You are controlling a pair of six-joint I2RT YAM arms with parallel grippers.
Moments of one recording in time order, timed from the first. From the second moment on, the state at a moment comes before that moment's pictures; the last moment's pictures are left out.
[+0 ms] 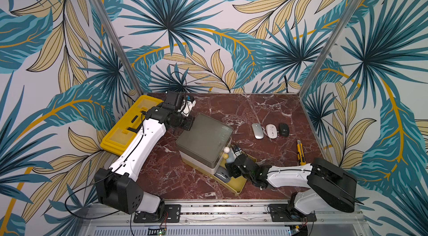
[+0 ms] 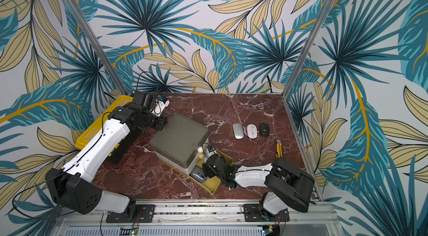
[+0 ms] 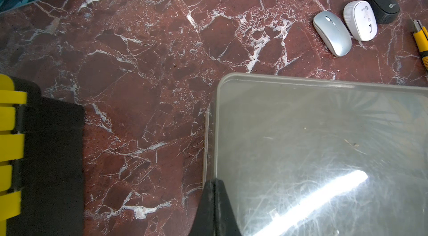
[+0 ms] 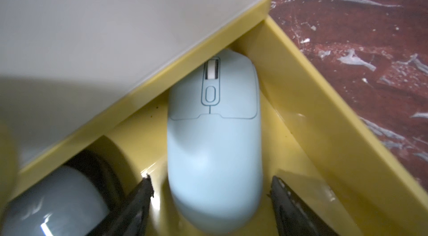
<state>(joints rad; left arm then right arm) -0.29 1.44 1.42 -0.93 0.19 0.05 0.95 1.50 0.47 0.25 0.31 0.46</state>
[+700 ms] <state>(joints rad) -0.29 1.44 1.42 -0.93 0.19 0.05 0.93 1.63 0.43 0.58 0.34 0.41</state>
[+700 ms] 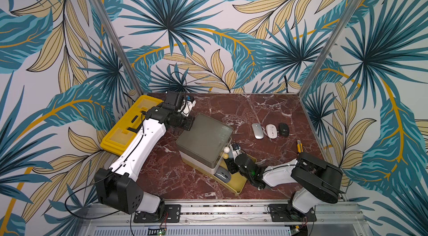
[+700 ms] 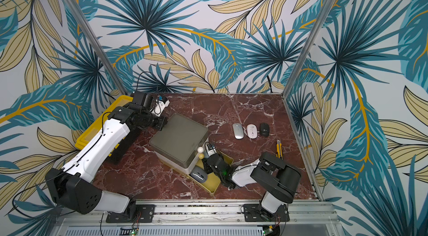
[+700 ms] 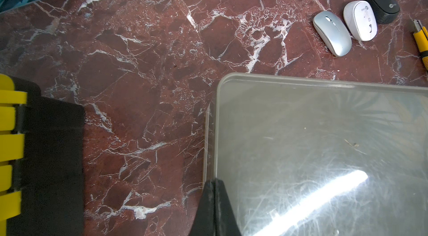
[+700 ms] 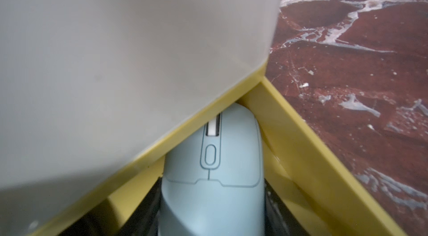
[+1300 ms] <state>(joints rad) -0.29 1.44 1.42 -0.93 0.19 0.05 0.93 1.32 0.51 -0.01 0.26 0.49</state>
